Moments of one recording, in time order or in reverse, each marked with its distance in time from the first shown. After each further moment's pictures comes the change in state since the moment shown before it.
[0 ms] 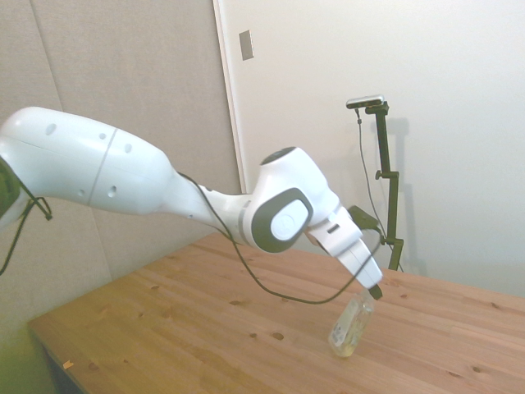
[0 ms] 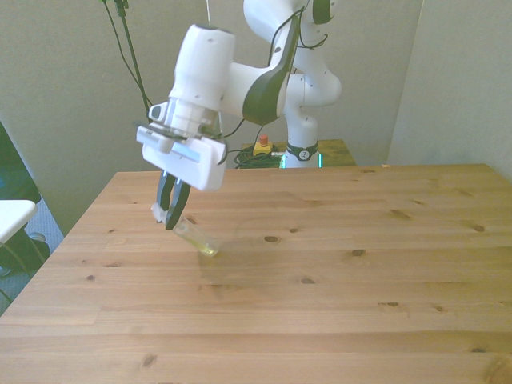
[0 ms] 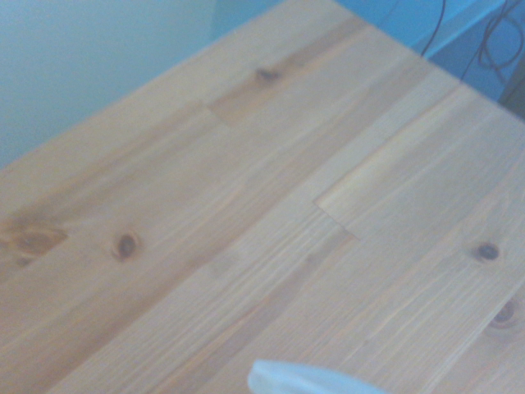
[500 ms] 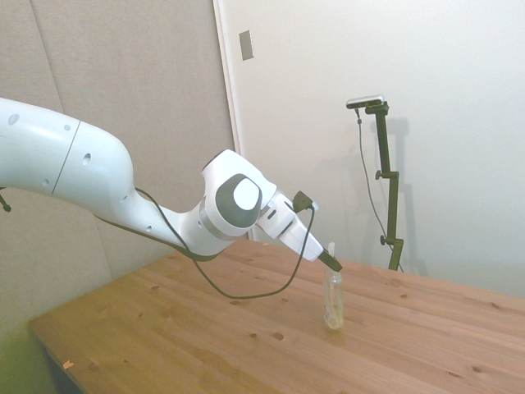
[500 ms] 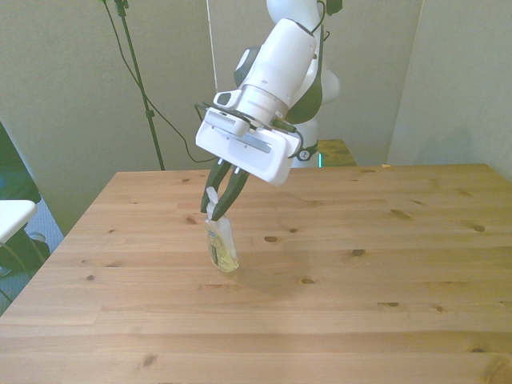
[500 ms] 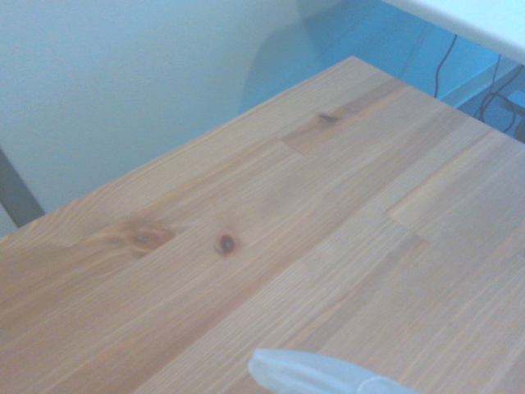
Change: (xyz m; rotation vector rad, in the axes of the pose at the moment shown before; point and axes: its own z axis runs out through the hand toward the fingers) arm -0.095 -0.018 -0.033 0.071 0.100 -0.015
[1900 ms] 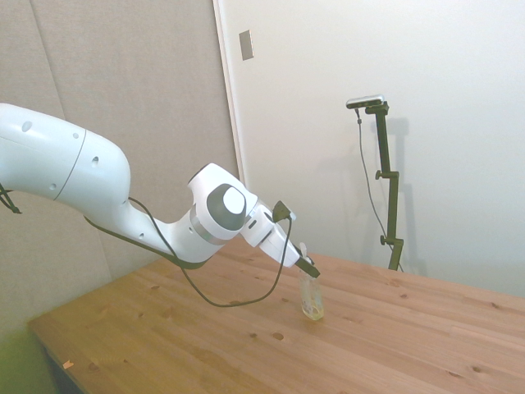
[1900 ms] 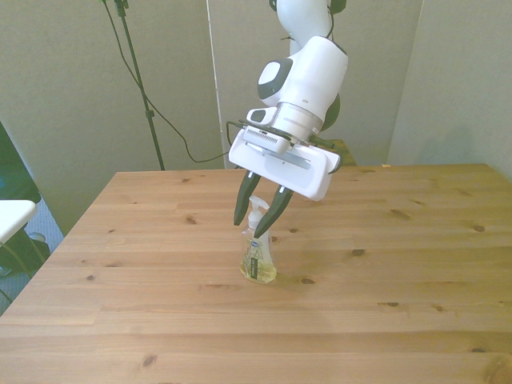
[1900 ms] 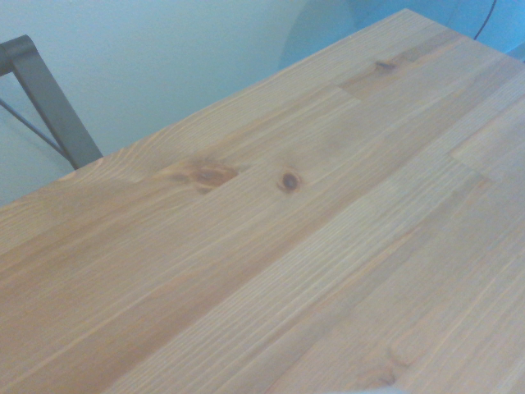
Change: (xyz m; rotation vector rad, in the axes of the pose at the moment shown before) arm -0.049 0.004 0.001 0.002 -0.034 -0.001
